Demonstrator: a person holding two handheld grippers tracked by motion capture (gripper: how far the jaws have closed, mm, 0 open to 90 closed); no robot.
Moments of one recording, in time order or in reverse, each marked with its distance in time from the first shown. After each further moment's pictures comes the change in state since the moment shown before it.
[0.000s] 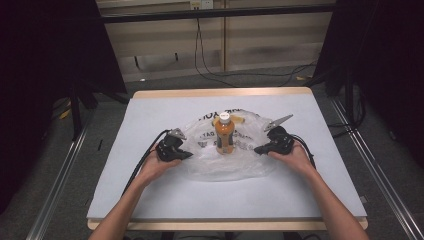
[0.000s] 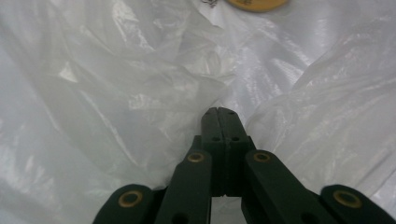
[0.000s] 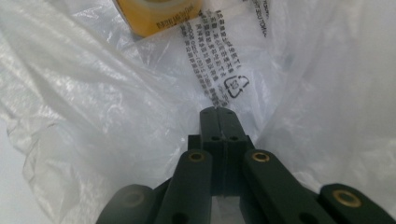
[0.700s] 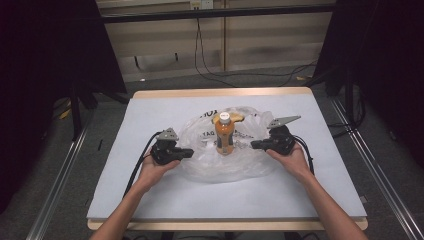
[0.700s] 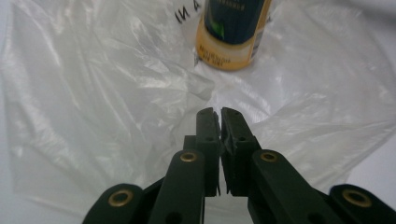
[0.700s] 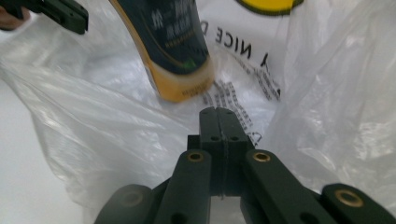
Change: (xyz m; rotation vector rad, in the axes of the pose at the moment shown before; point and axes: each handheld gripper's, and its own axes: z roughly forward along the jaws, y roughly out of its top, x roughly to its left) left arm -0.015 -0.012 -0.026 -0.269 0.027 -0.019; right arm 0.020 0.005 -0.018 -0.226 -0.037 0.015
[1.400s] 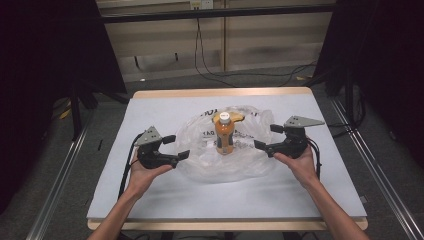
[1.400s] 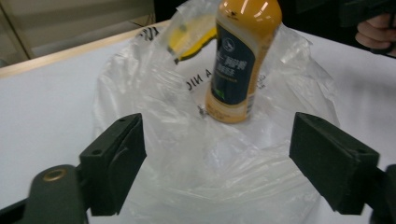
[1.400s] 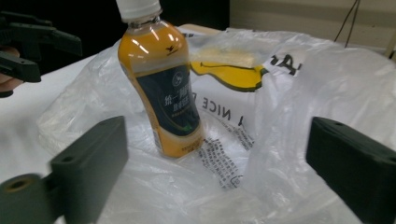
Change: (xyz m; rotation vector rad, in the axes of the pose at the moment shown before) left arm -0.015 -0.001 -0.042 -0.230 0.110 -0.001; right arm 0.021 0.001 -0.043 -0.291 -0.115 0.037
